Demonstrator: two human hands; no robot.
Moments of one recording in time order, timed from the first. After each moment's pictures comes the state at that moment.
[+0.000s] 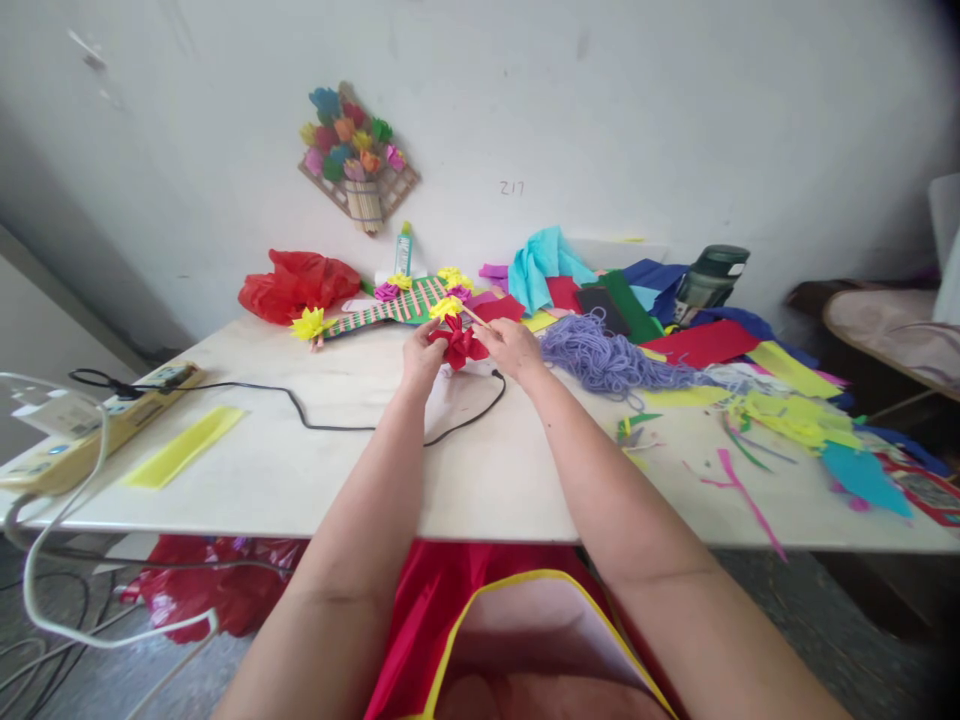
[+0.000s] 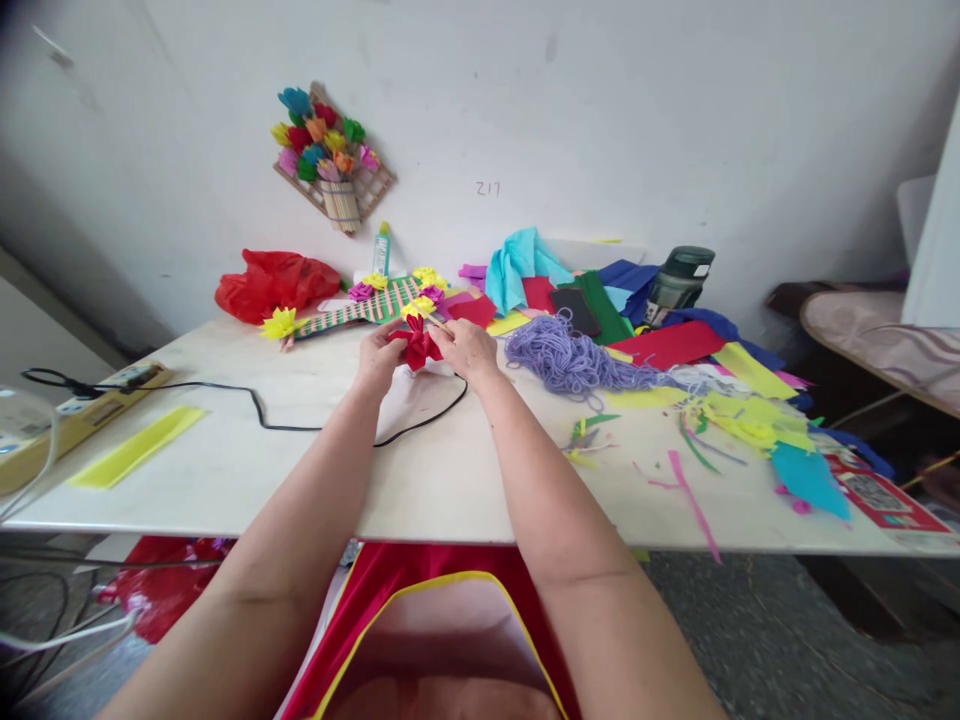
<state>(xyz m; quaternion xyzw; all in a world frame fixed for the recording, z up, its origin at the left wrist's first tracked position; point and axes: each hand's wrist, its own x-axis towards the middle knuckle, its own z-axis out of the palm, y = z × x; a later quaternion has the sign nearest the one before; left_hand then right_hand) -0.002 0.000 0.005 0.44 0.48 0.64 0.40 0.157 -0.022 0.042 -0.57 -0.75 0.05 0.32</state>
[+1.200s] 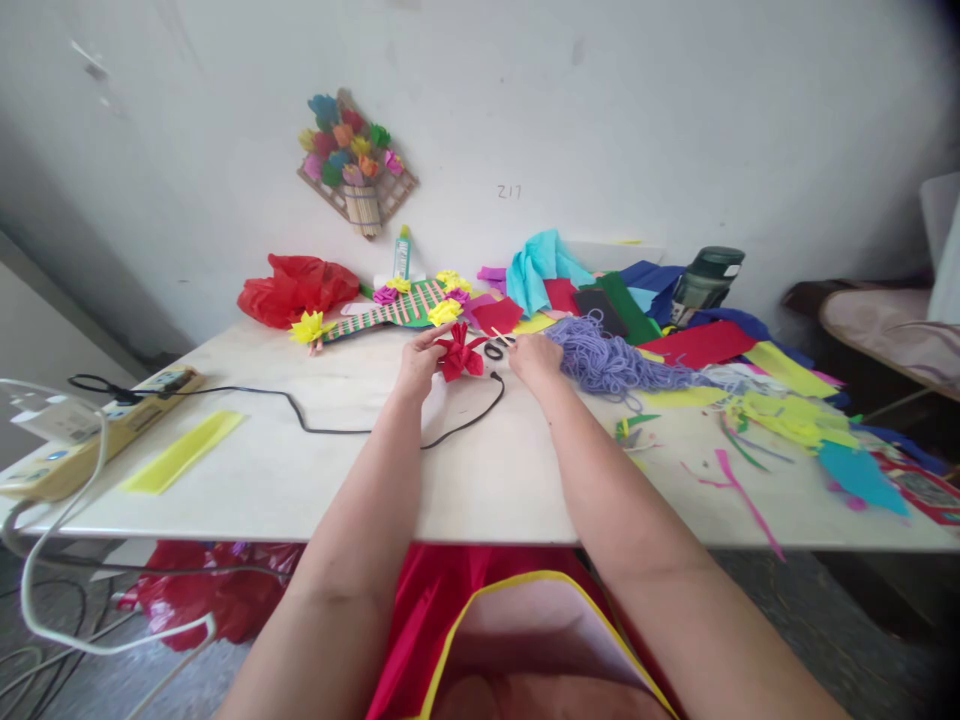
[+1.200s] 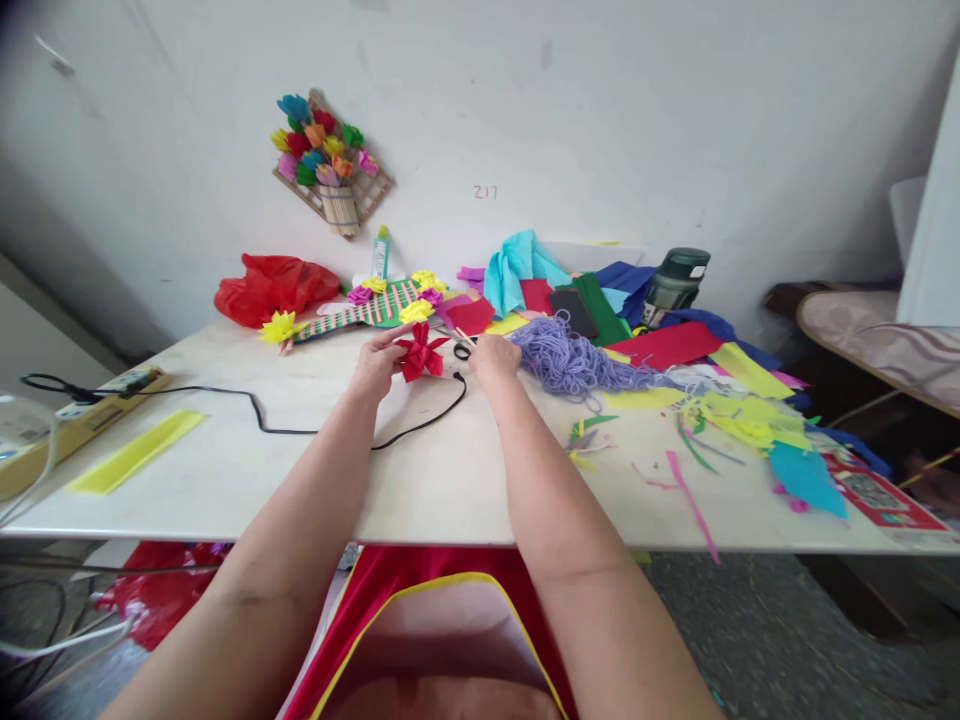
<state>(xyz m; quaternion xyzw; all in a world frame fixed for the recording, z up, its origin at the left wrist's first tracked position) -0.008 -0.011 0.008 0.46 0.42 0.62 0.48 0.180 -0.008 0.027 -0.71 -0.68 0.02 0.17</state>
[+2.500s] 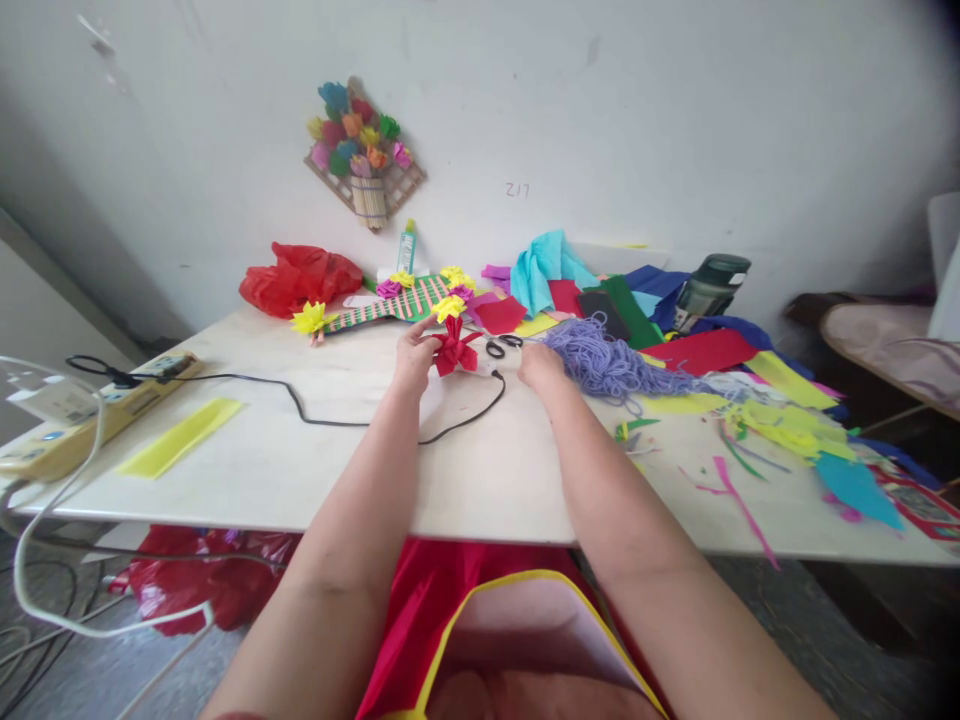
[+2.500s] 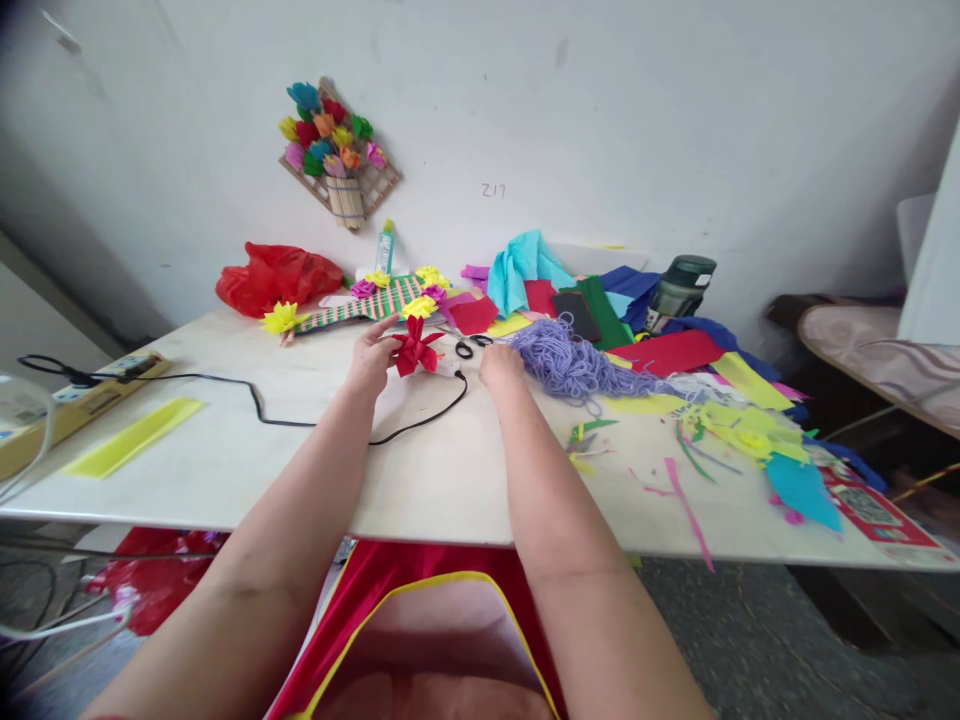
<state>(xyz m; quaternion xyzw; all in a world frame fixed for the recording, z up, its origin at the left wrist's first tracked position) -0.013 -0.010 0.009 0.42 0.43 0.66 0.45 0.190 -0.008 0.020 -0.71 -0.70 0.02 0.07</state>
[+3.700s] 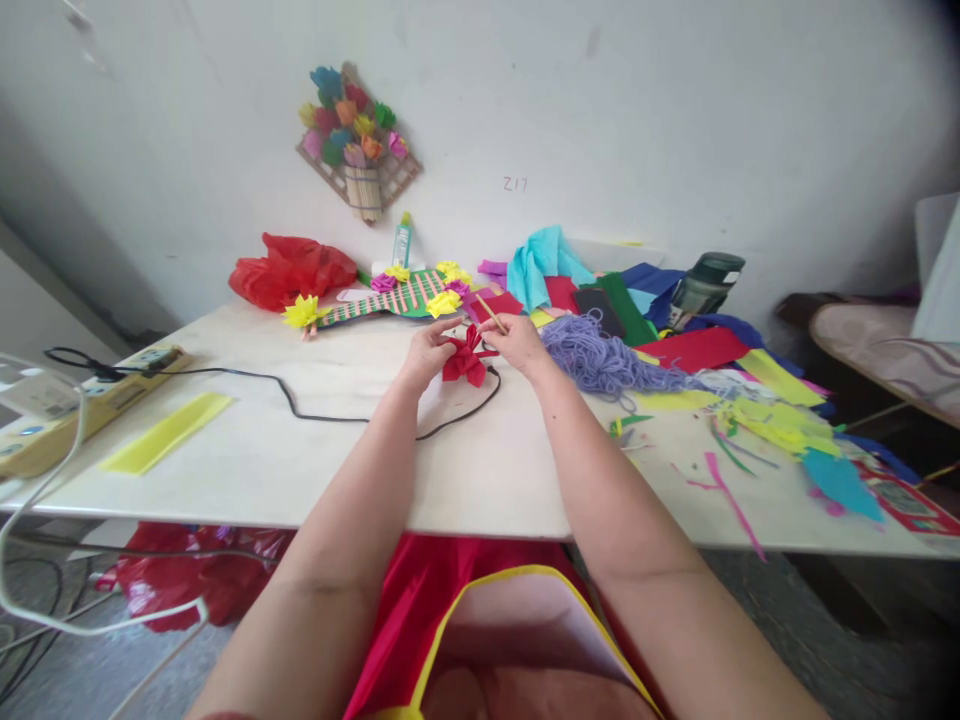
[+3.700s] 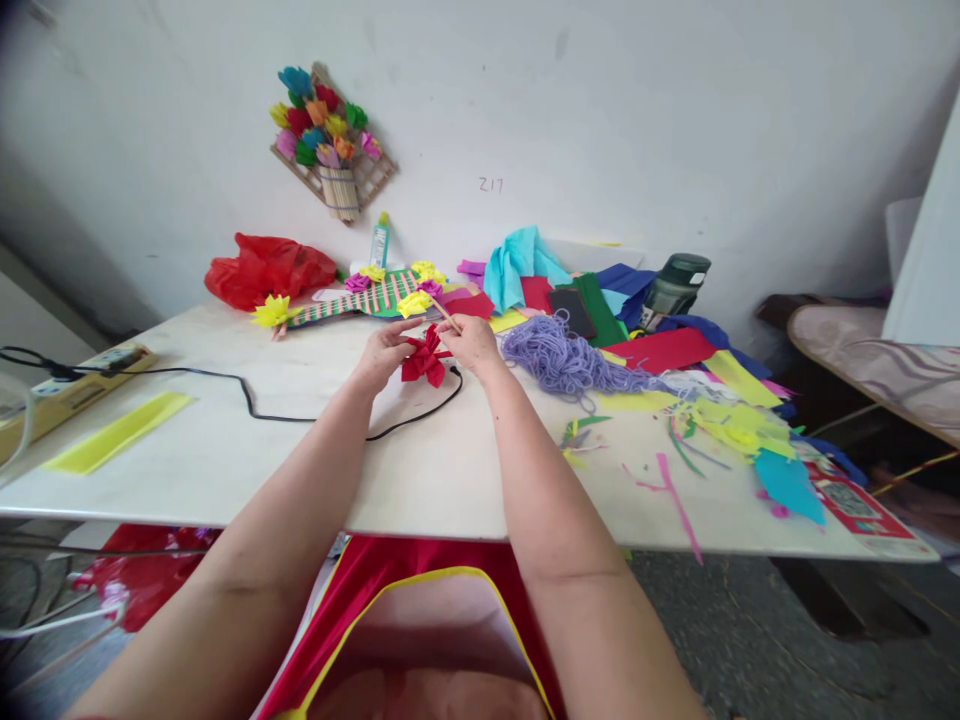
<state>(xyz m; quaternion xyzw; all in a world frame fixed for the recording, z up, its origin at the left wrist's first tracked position) -0.003 -0.006 0.001 0.55 0.41 0.57 0.45 0.172 0.002 0.026 -0.47 -0.70 0.25 0.47</state>
